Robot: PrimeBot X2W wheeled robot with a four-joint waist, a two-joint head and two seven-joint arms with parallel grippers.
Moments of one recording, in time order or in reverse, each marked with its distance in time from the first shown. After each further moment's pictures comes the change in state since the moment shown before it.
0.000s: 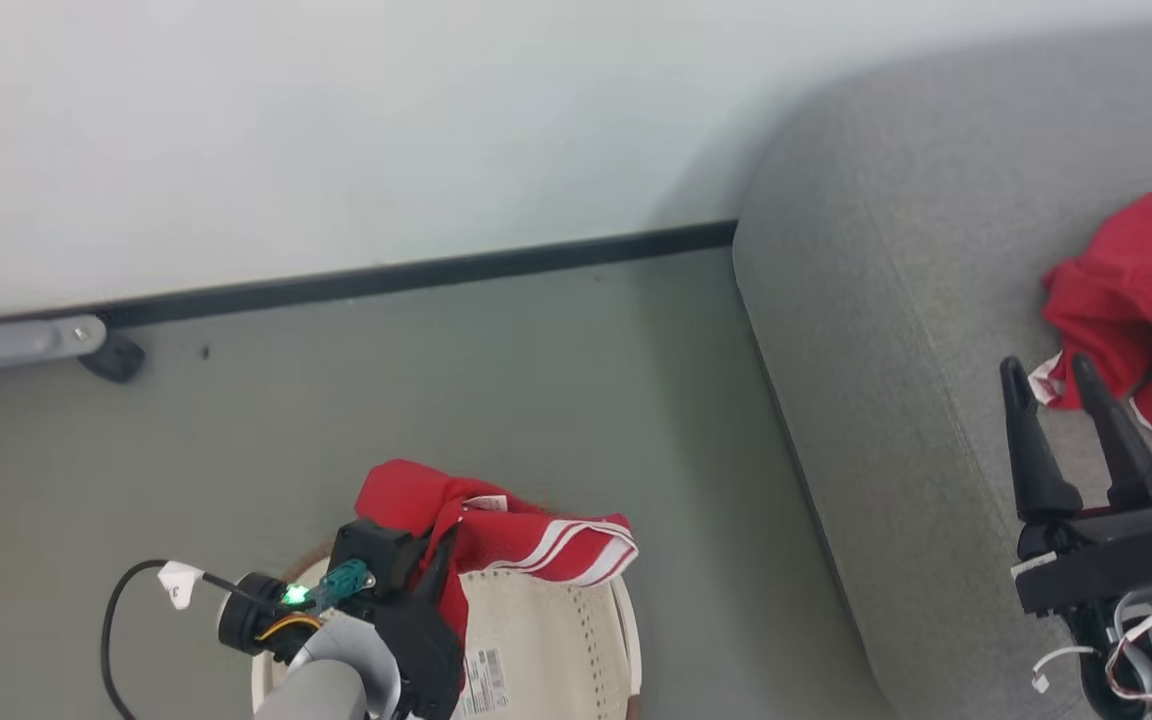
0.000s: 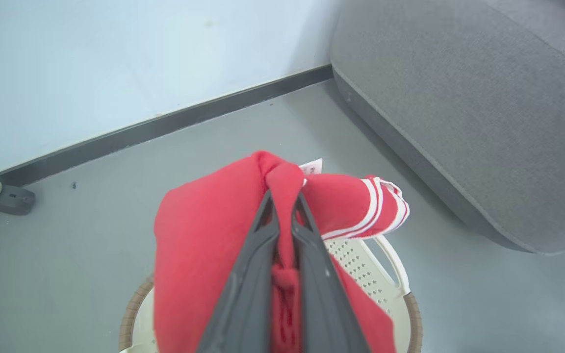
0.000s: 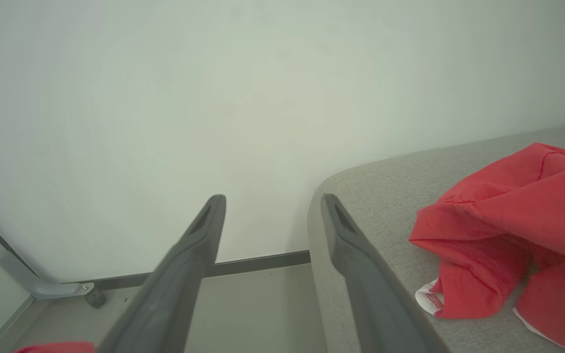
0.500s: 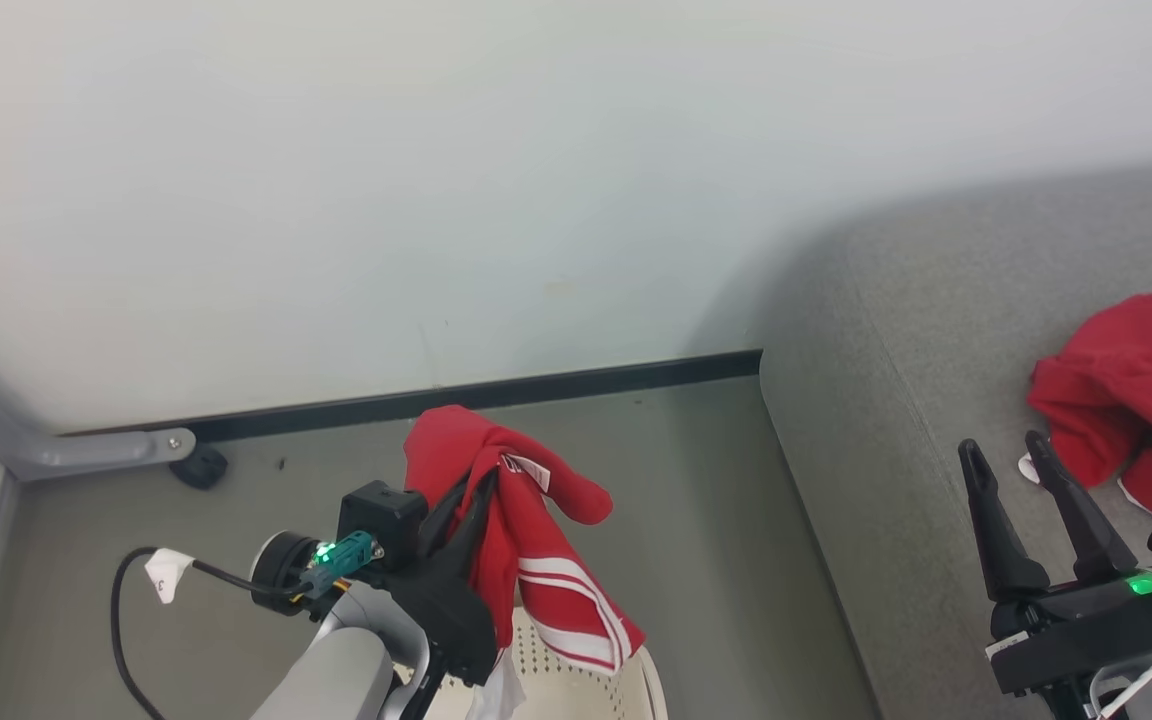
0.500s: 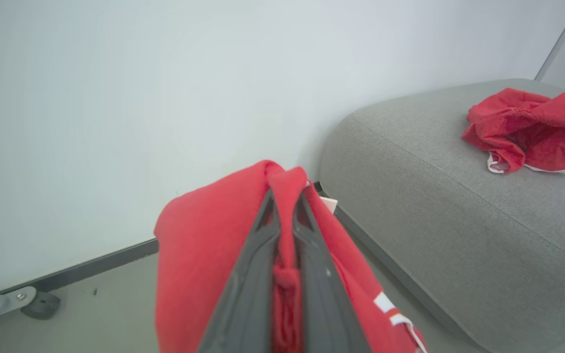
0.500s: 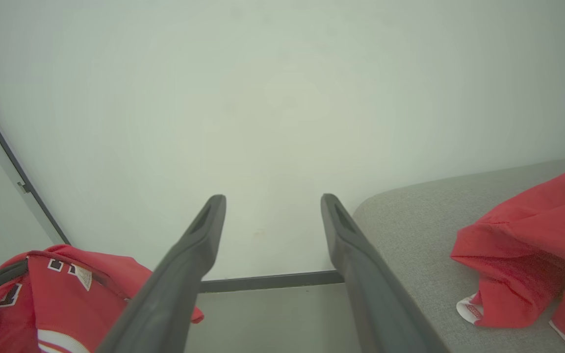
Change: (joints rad) left arm 0.019 -0.014 0.042 -0.186 -0.047 -0.007 -0.018; right arm 0.122 -0.004 0.050 -0.053 0.007 0.000 0.000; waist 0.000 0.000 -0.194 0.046
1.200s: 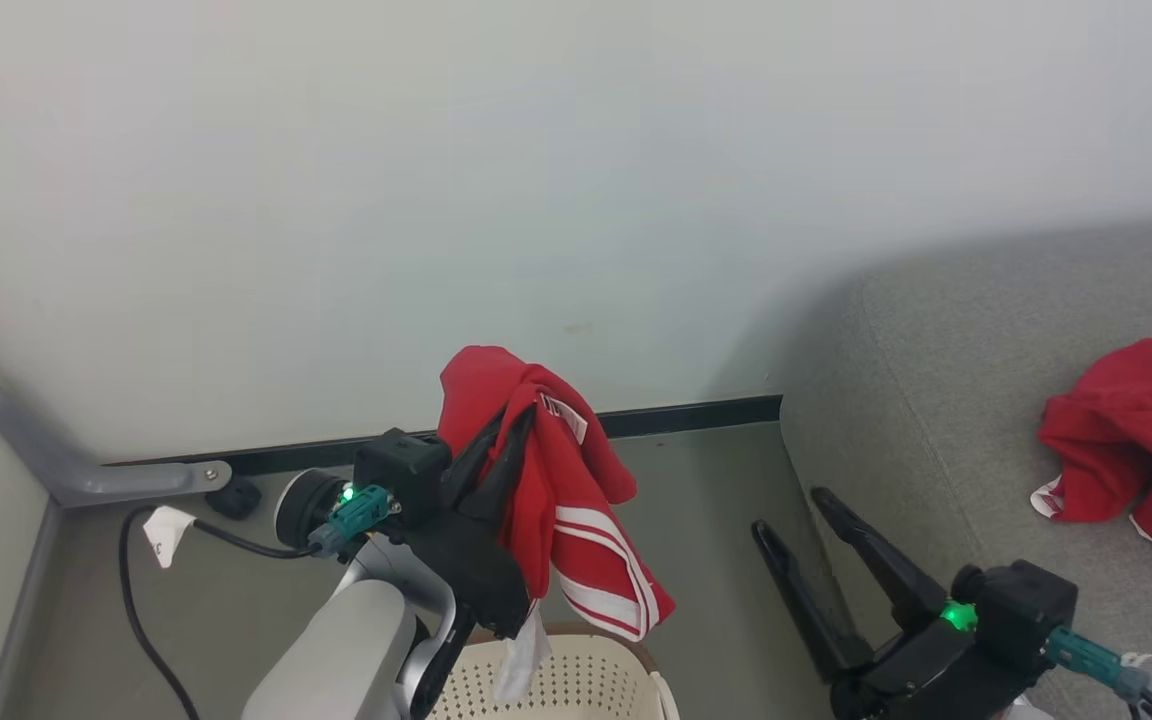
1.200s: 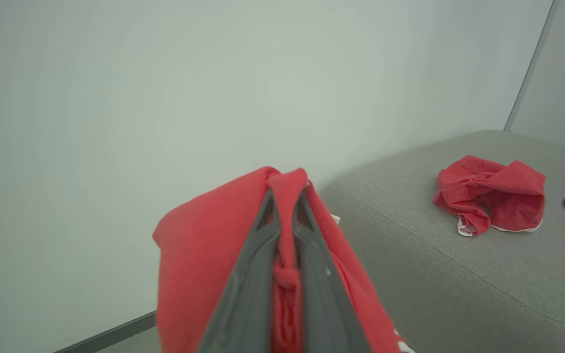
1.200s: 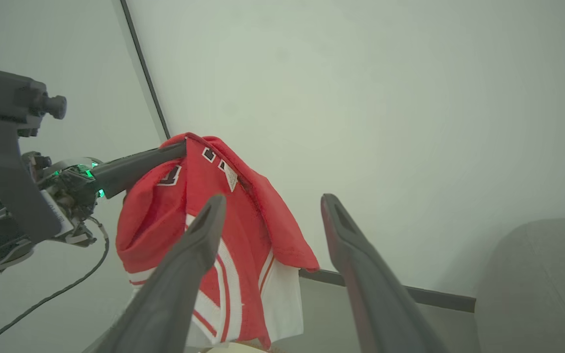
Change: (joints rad) left arm -0.026 0.001 0.007 -0.156 -0.010 0.000 0.029; right arm -0.028 0.002 0.325 -0.100 -0.001 0.000 0.000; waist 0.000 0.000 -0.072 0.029
